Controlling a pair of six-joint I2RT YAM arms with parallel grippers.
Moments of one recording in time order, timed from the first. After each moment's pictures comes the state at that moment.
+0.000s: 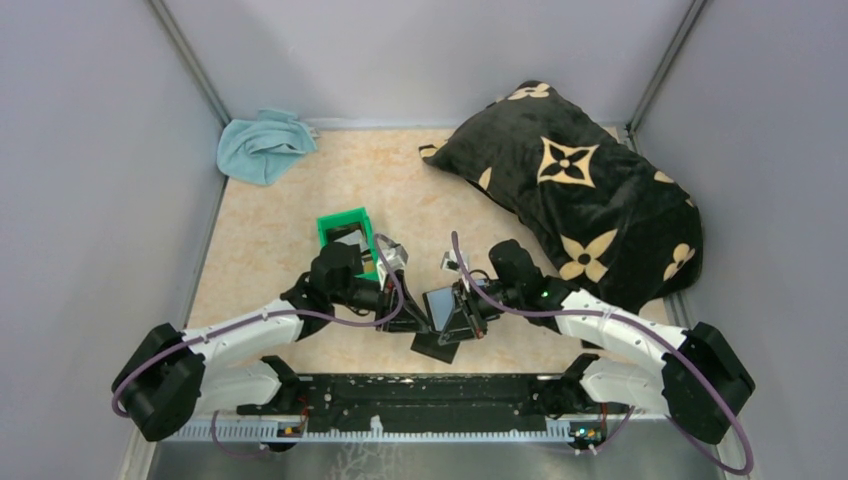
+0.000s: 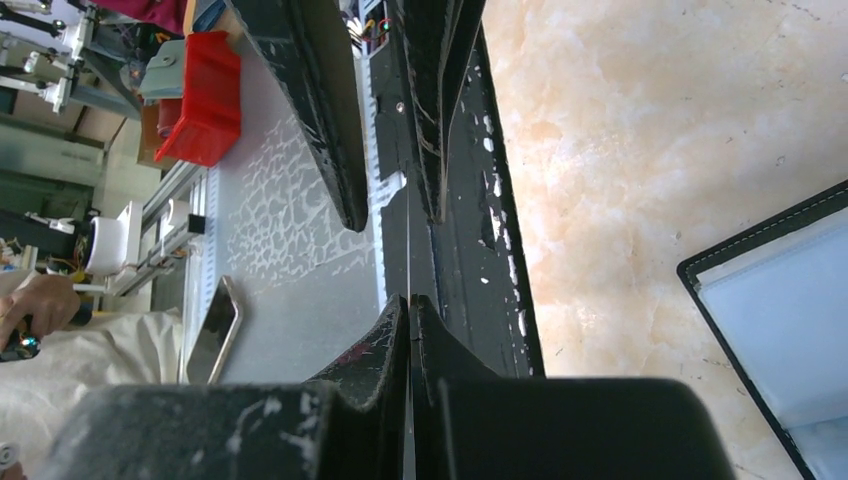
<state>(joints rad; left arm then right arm) -0.75 1.13 0.44 0.46 0.97 -0.39 0.77 1.09 0.53 -0.05 -0.93 0.29</state>
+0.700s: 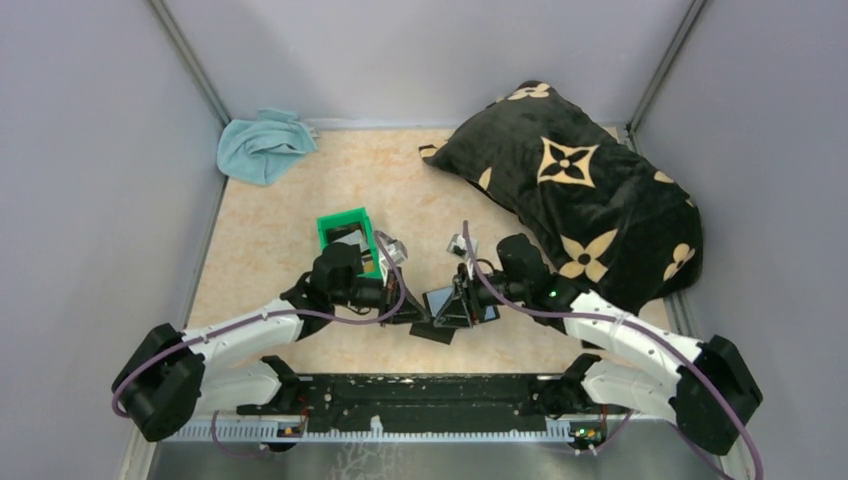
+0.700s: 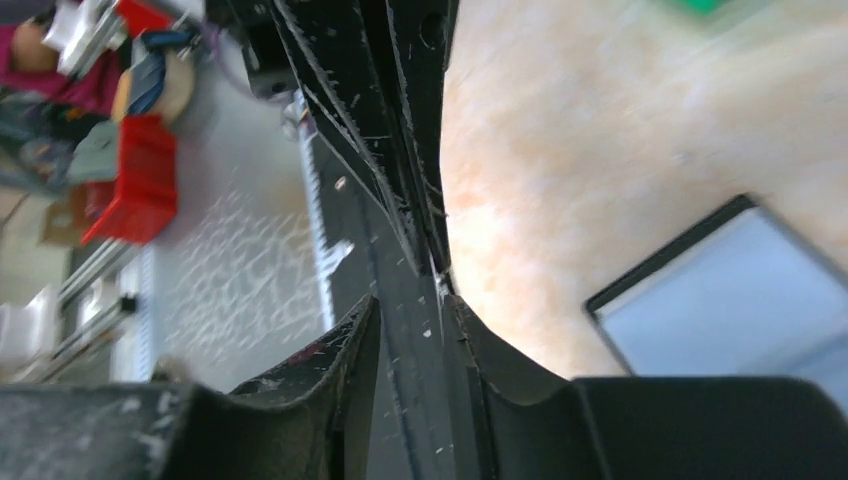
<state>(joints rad) -0.75 1.15 0.44 0.43 0.88 -0.39 0.76 1.05 0.57 -0.03 -0.80 0.31</state>
